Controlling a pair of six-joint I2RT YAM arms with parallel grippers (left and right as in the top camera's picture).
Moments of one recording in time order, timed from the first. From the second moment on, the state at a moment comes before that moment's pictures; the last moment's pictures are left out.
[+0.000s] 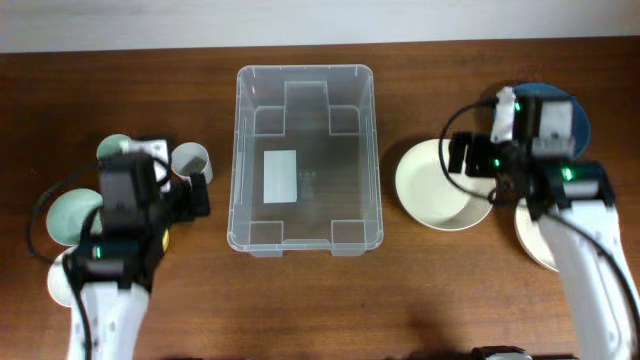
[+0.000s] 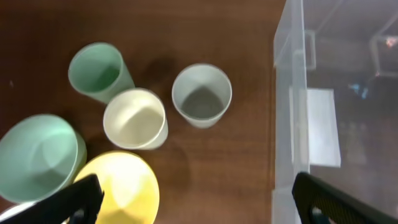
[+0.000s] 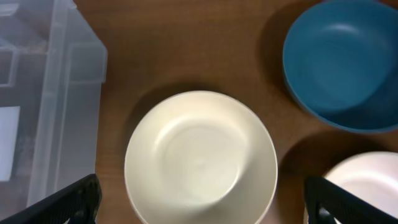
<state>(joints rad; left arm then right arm) 0.00 1.11 1.05 -0.75 -0.11 -0.05 0.00 1.37 1.29 -0.82 -0.02 0.07</state>
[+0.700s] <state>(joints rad) 0.01 1.26 1.13 -0.77 -0.10 -0.05 -0.24 1.89 1.33 -0.78 -0.14 -0.06</state>
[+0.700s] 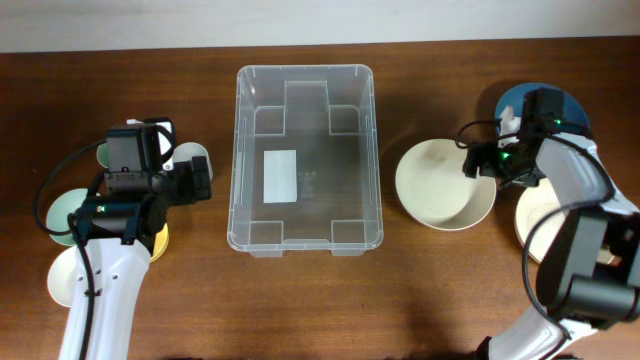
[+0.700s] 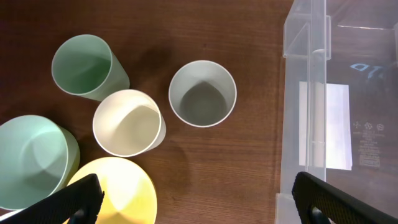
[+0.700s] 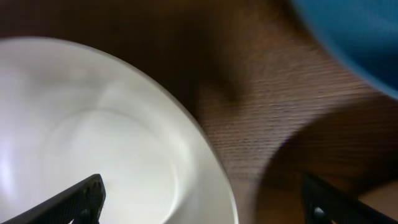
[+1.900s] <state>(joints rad) 0.01 1.26 1.13 -0.77 -0.10 -0.06 -0.24 2.01 1.35 -0.75 -0.22 -0.05</state>
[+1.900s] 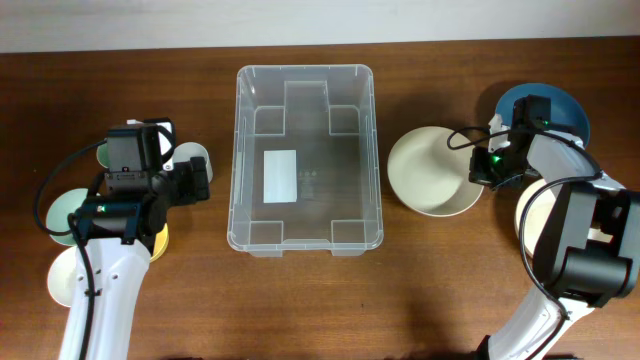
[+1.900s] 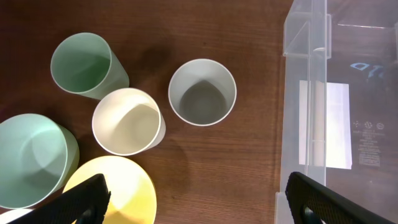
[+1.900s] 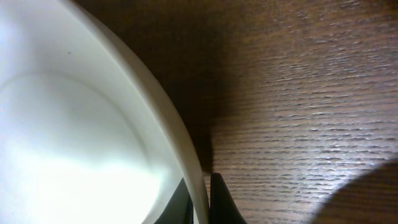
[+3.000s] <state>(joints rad) 0.26 1.27 1.20 -0.80 -0.08 -0.19 0.34 1.90 1.81 -0.60 -0.04 -0.01</state>
